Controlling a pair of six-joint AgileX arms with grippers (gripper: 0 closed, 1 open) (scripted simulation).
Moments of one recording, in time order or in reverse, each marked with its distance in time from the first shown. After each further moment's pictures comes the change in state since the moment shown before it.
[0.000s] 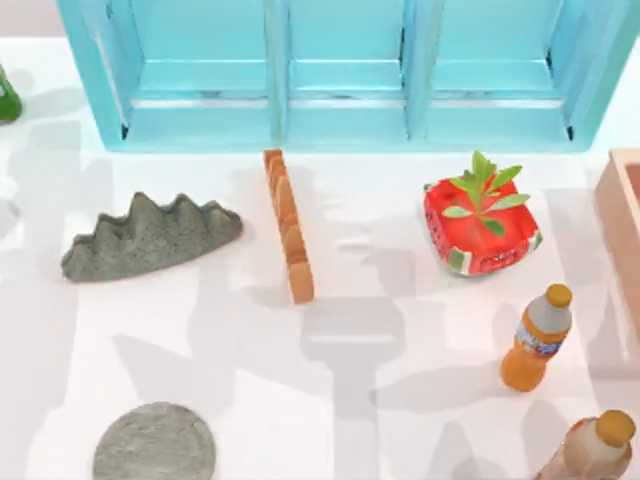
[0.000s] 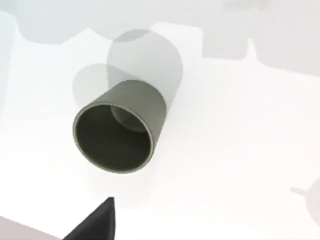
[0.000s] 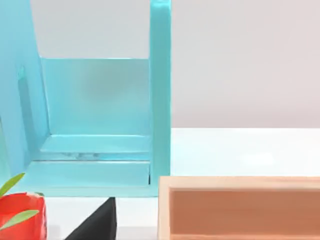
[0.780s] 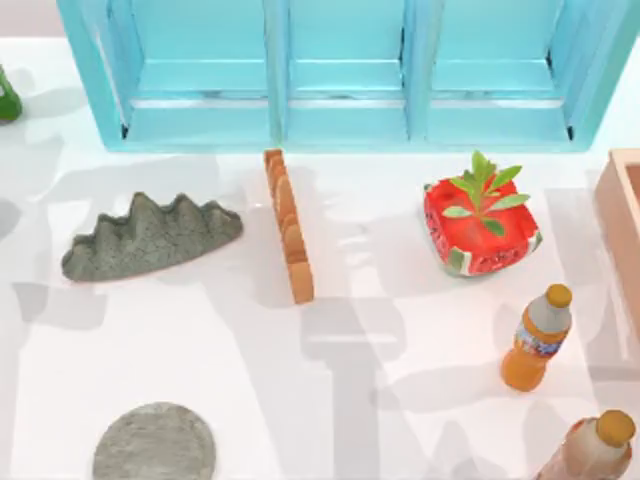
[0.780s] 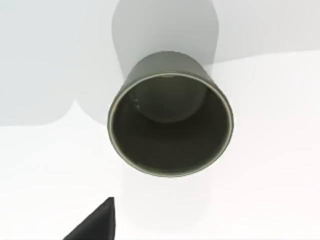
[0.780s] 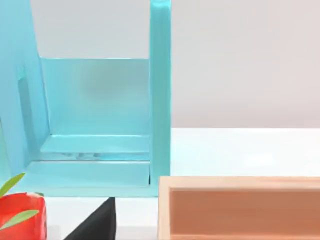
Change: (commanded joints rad) left arm 0.150 0.527 0.589 -0.294 0.065 0.386; right arm 0.000 0.000 0.000 0.000 0.000 0.000
